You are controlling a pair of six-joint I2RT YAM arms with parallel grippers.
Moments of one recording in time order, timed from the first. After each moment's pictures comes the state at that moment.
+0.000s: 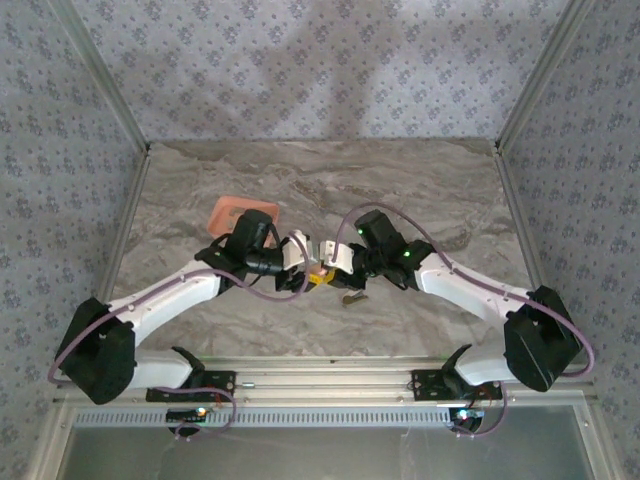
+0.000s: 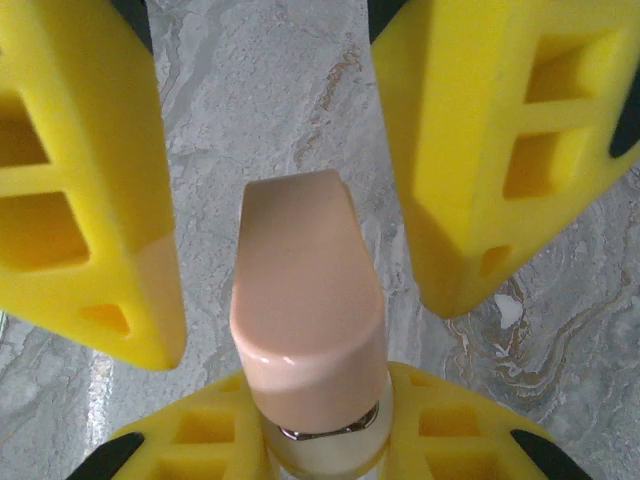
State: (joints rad) left arm -0.66 1.29 0.79 -0.17 0.69 0.51; right arm 0.71 1.36 0.89 -0.35 -0.47 -0.66
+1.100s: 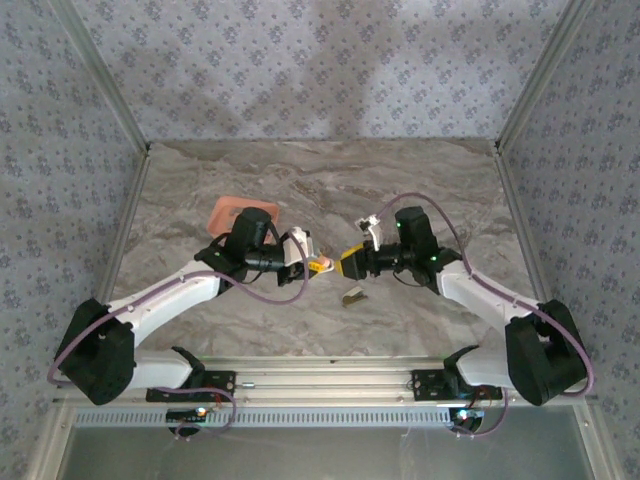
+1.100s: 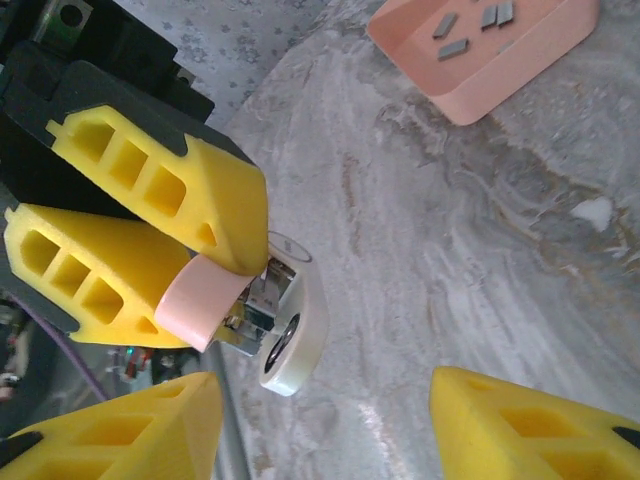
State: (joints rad) left arm -0.66 1.29 0.79 -0.08 0.66 0.52; right arm 0.46 1.28 0.69 -0.01 -0.86 0.24
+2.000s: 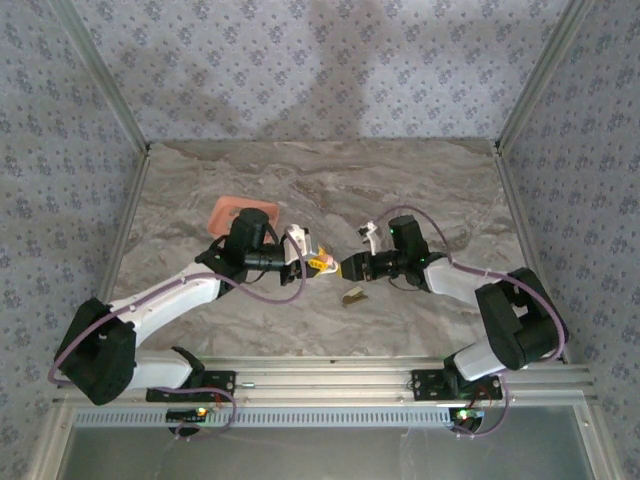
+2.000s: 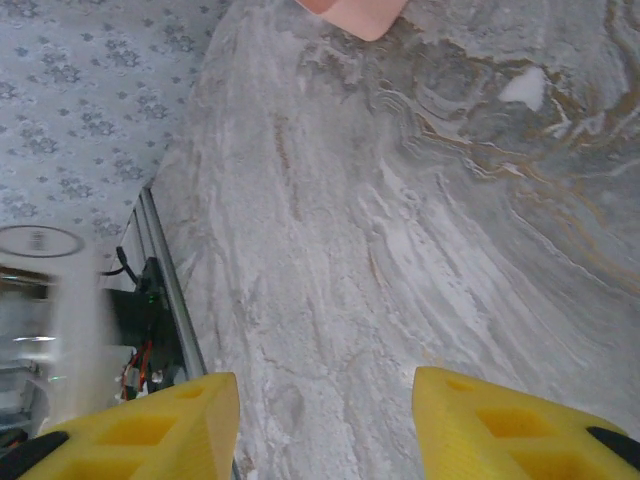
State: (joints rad) left arm -0.66 1.29 0.76 0.05 0.72 0.43; right arm 0.44 1.47 0.62 0.14 -0.84 0.38
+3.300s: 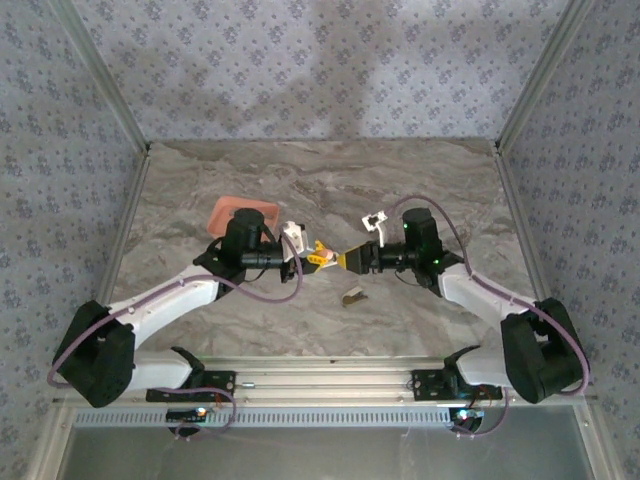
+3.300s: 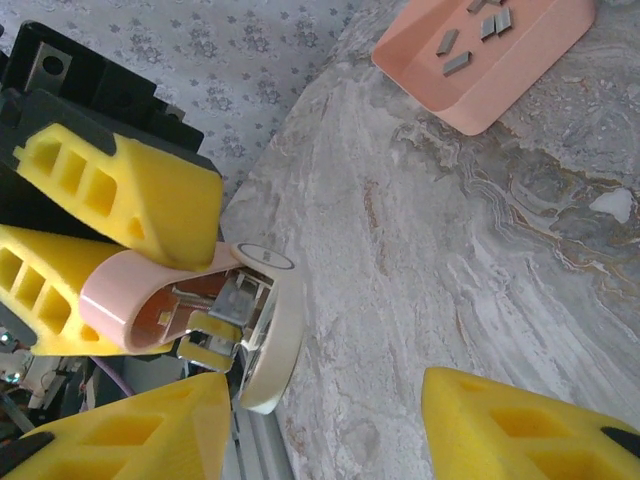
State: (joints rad) left arm -0.65 1.27 0.73 0.15 0.72 0.38; right arm 0.42 1.29 0.63 0.16 -0.92 0.43
